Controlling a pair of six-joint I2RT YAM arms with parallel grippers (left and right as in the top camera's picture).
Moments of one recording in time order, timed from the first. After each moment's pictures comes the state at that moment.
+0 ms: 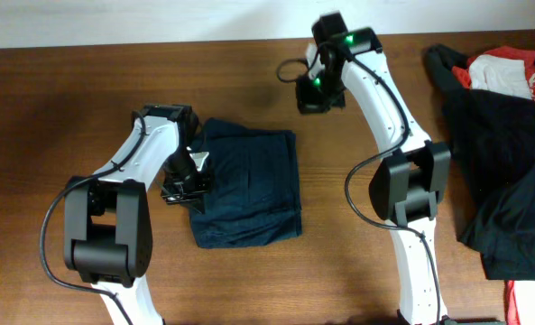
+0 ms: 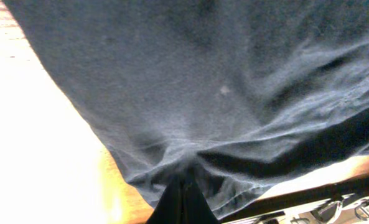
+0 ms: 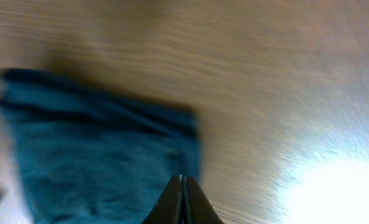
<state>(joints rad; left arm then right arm) -0.16 2.02 1.44 -1.33 0.23 -0.10 0.27 2.45 2.46 -1.34 -0.34 0.20</state>
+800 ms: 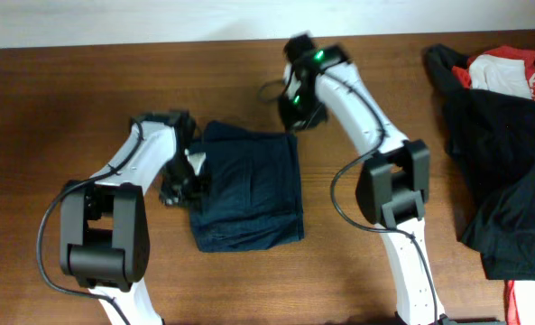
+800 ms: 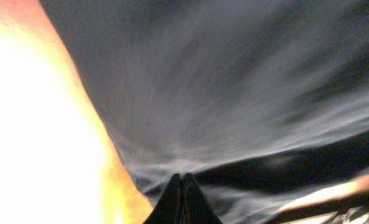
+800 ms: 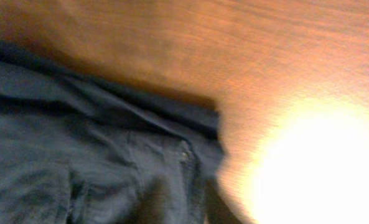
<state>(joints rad) -0.15 1.99 1.40 -1.27 0.22 -0.12 0.34 2.48 2.38 -1.34 -0.23 0.22</state>
